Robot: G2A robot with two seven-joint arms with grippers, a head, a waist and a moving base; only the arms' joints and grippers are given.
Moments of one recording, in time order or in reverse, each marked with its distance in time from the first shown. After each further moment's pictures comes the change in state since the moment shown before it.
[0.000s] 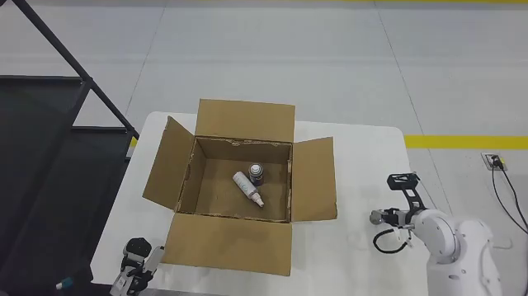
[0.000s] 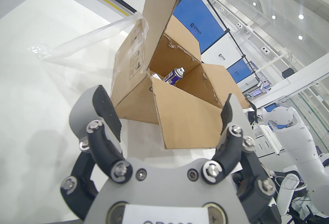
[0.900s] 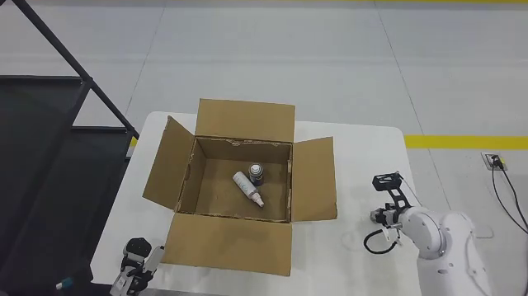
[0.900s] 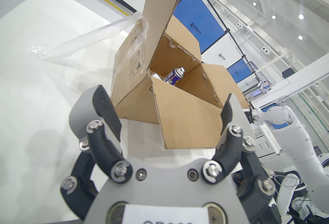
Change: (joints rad) left arm 0.000 0.000 0.000 0.000 0.000 0.000 0.000; right arm 0.035 0.034 -0.096 0.038 0.027 0.018 0.011
